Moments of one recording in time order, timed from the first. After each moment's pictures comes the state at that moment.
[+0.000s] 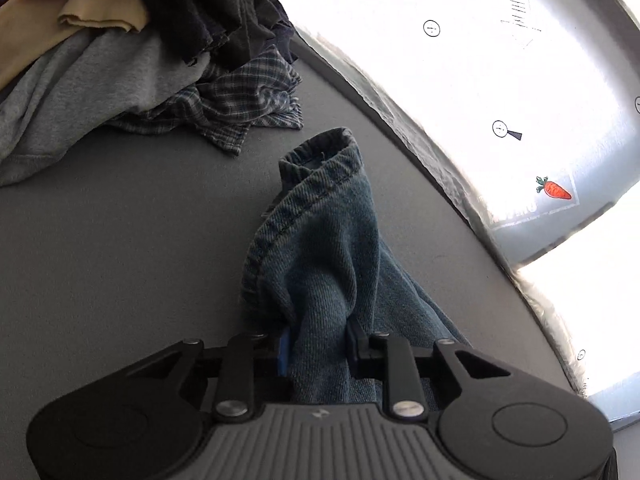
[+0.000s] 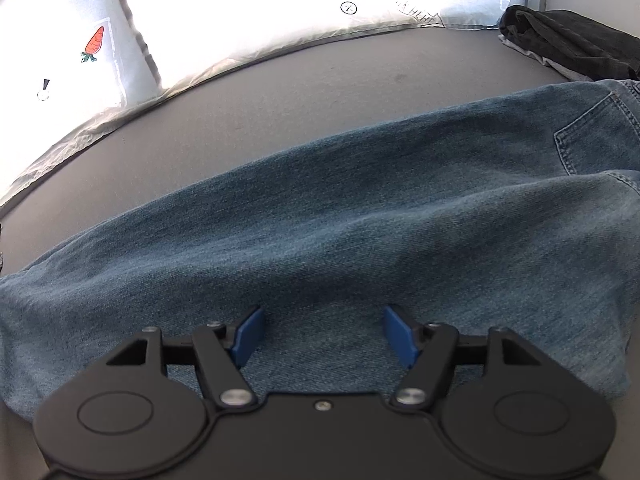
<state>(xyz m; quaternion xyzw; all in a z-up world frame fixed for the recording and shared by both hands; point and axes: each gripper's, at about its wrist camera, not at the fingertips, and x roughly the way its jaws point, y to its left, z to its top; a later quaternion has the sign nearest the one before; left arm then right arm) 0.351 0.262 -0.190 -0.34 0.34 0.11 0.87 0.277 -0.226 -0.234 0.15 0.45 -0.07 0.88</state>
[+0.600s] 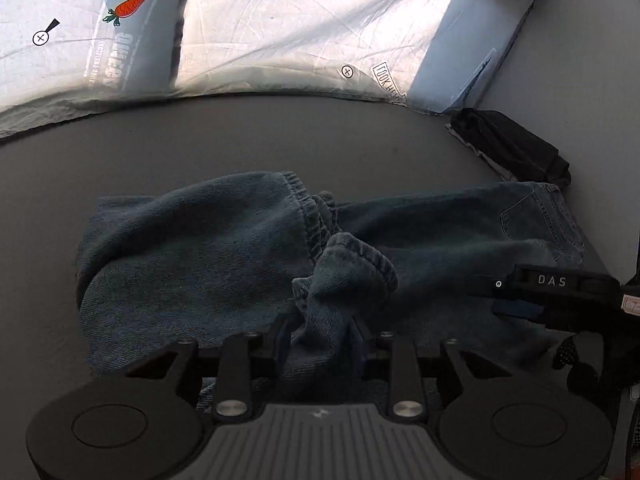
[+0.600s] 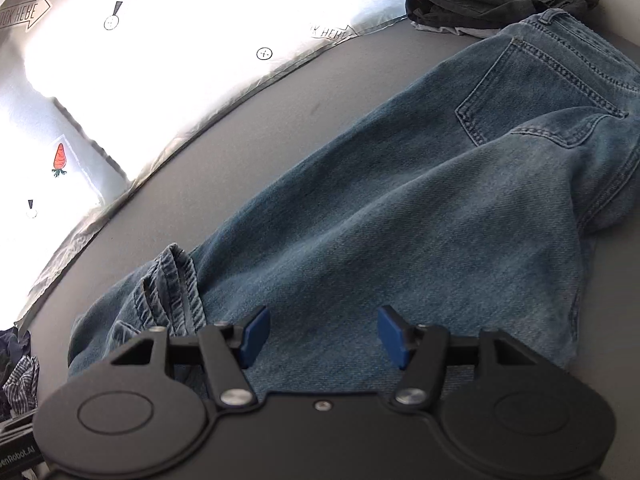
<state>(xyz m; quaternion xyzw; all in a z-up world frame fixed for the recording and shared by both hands) 0.357 0.012 -0.157 -0.02 0.43 -0.28 0.86 0.236 -0.291 -0.219 0.28 0.39 -0.11 0.87</state>
